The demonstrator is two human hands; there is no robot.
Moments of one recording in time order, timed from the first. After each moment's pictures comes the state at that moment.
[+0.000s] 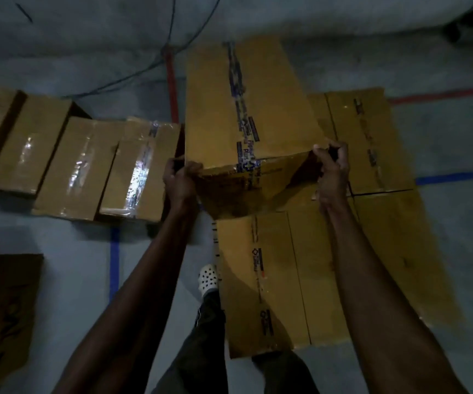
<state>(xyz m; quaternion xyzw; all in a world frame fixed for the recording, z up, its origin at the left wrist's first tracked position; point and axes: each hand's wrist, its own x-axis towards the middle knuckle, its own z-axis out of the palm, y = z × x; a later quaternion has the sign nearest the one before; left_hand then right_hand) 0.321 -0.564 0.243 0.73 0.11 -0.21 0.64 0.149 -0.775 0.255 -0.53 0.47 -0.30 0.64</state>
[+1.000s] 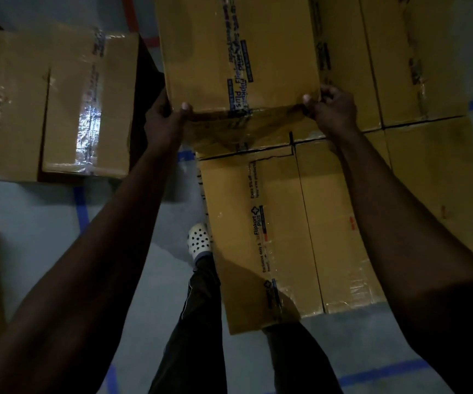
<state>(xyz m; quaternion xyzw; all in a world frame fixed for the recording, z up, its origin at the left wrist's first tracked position) 0.359 -0.576 0.037 0.75 -0.09 -0.31 0.58 0.169 -0.835 0.032 -0.65 0.54 -0.12 0.53</state>
